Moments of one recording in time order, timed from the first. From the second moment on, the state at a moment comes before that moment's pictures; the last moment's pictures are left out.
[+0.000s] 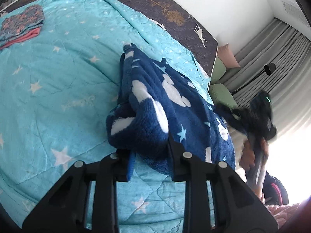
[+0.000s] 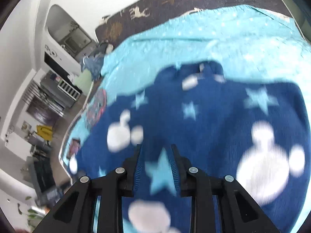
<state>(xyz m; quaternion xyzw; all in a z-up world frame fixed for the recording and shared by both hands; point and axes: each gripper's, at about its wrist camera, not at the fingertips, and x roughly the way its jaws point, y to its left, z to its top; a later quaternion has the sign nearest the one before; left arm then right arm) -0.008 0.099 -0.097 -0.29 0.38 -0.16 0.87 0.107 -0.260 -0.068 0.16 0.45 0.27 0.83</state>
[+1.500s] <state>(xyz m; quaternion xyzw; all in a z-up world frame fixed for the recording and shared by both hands) 0.007 -0.102 -0.052 -0.10 0.37 -0.38 0.85 0.089 -0.316 -0.074 0.26 0.50 0.35 0.75</state>
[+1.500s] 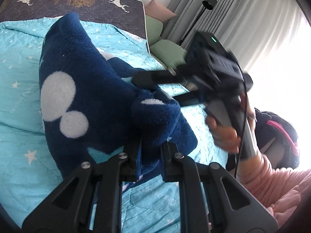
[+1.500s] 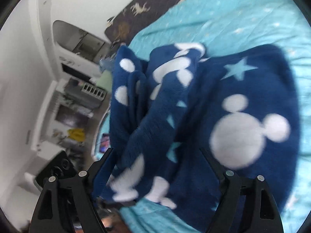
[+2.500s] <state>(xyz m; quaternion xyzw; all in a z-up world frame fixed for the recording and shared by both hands) -0.034 -0.225 -0.007 0.00 0.31 -0.50 0.81 0.090 -0.323 0.011 0.11 0.46 0.23 0.85</state>
